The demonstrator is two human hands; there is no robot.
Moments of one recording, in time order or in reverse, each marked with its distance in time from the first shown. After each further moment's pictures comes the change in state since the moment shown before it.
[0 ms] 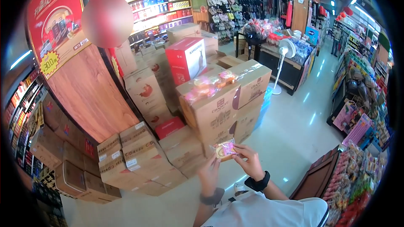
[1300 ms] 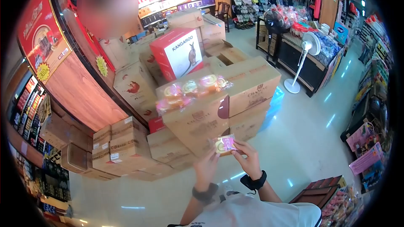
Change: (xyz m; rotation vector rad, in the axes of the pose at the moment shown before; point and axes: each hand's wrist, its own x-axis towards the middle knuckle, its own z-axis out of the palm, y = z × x) left_hand 0.087 -0.011 0.233 0.301 0.043 0.007; right_hand 0.137 0.163 -0.159 0.187 -0.035 0.001
